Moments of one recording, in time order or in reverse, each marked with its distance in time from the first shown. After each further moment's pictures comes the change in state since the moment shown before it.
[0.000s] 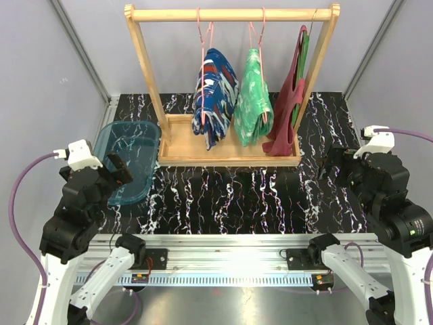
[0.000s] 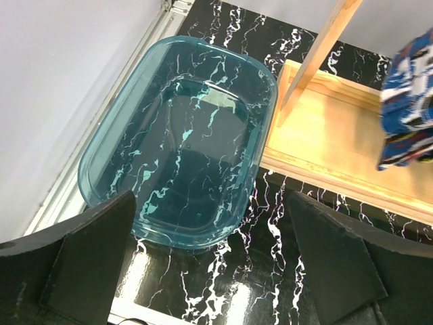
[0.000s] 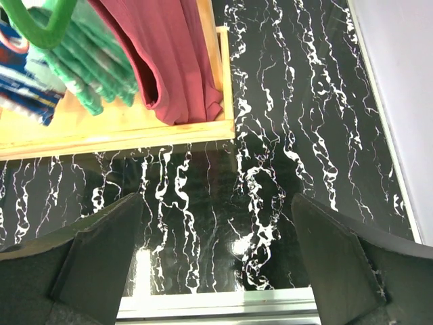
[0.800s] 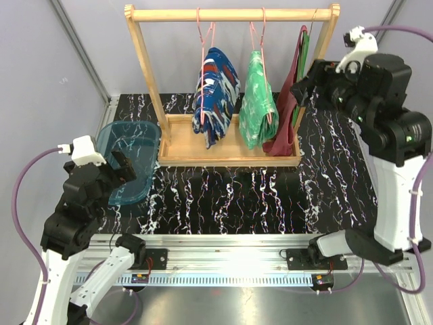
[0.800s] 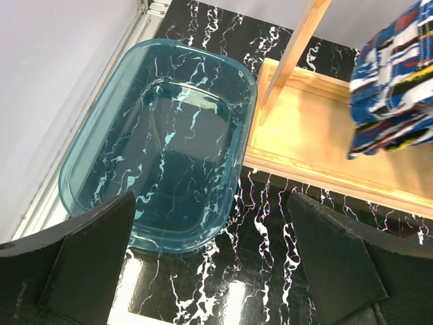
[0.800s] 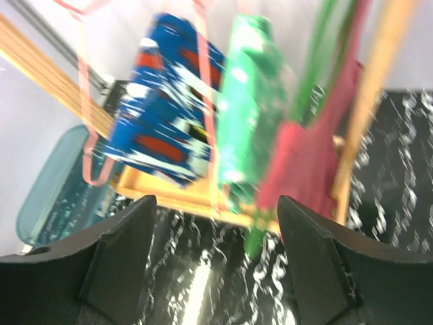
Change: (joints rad) left arm 0.000 0.019 0.011 0.025 0.067 0.016; right arm 0.011 0.665 0.852 -0.024 -0.319 0.026
